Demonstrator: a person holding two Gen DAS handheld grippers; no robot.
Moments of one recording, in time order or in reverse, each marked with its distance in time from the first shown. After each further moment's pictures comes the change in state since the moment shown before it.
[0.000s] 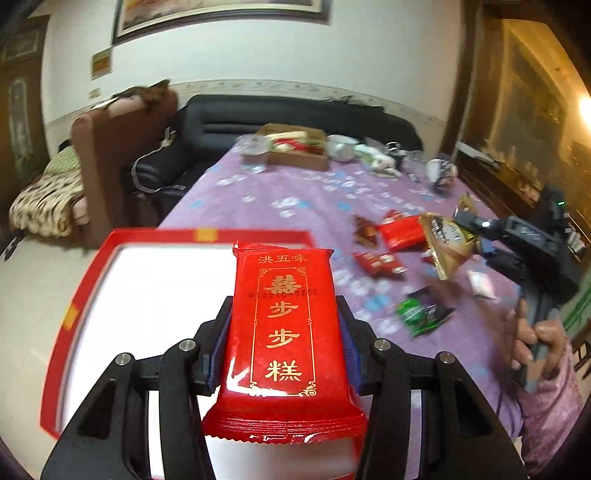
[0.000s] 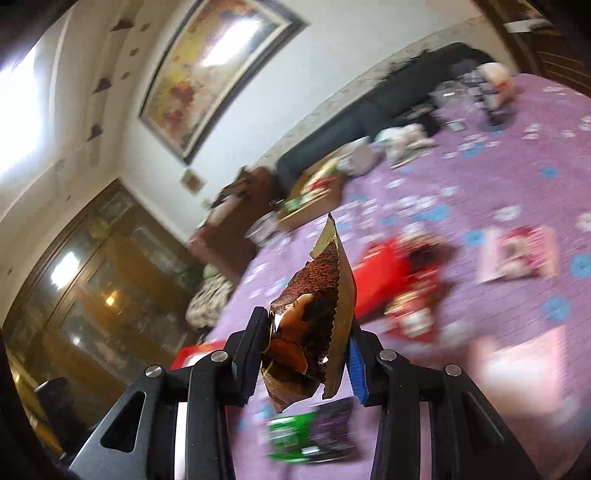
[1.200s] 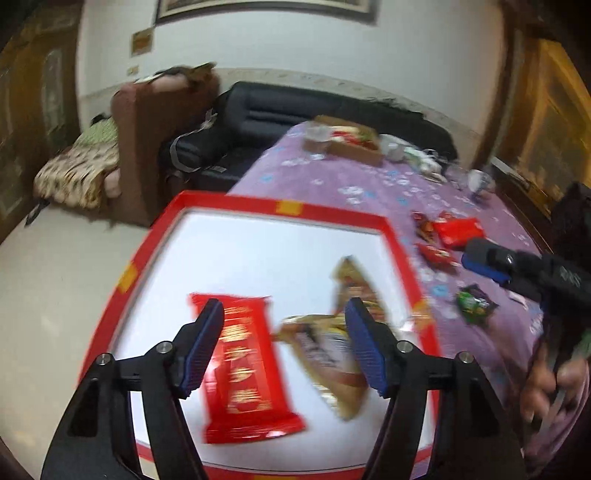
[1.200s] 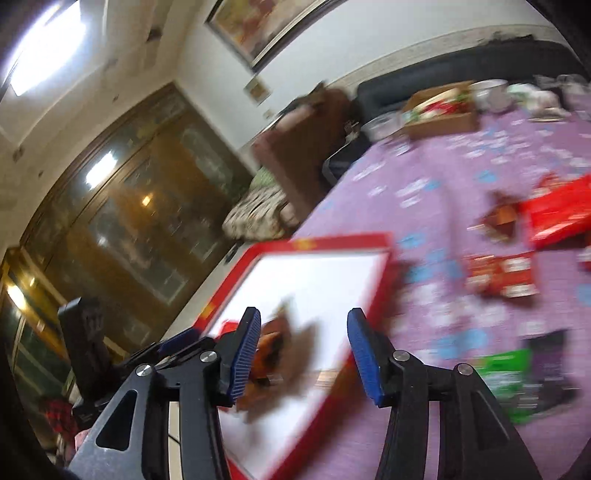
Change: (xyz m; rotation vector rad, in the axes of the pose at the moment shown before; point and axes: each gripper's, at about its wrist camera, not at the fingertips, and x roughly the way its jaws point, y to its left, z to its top) left arm -0.002 0.055 -0.020 -0.061 0.001 0.051; right arm 0.068 0.116 -0.074 -0.211 0.267 0.104
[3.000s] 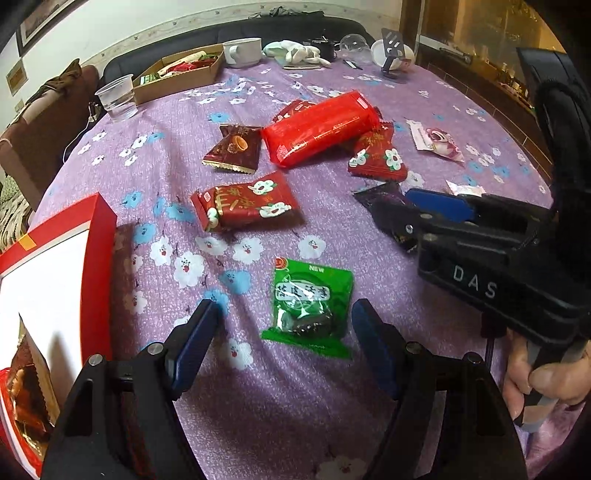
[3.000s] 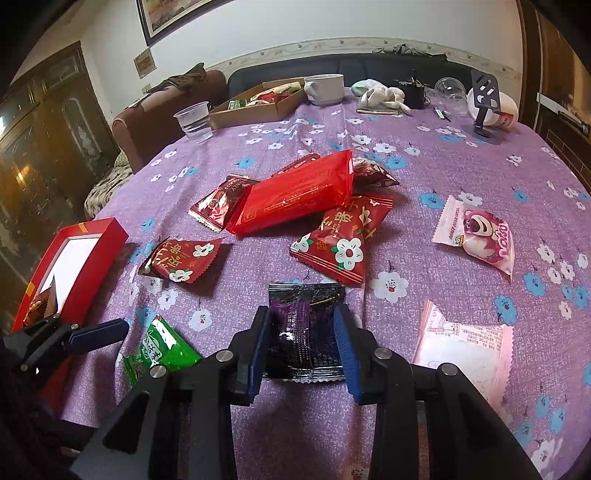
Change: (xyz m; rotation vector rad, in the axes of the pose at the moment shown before) left arm 0.114 -0.221 -0.004 0.331 0.312 -0.090; right arm -0.044 -0.130 0.002 -0.049 0.085 -0.582
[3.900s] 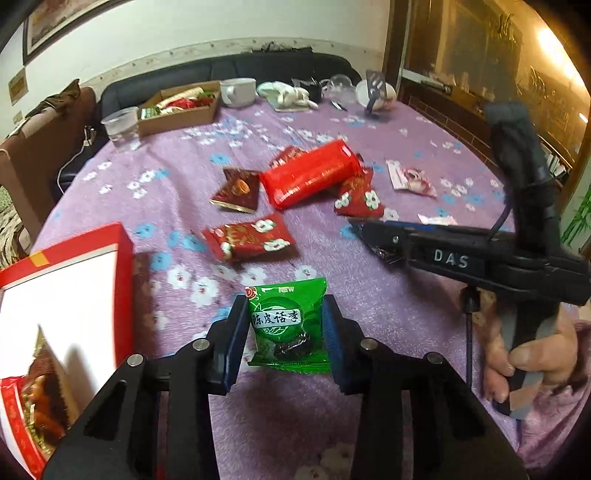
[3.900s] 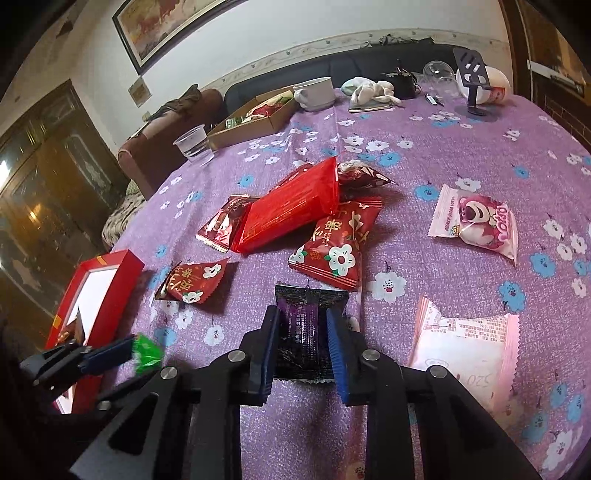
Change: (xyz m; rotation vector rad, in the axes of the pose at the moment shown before) left arm -0.035 0.014 -0.007 -0.003 -0.159 -0.076; right arm -0.006 -0.019 0.003 0.128 -0.021 0.103
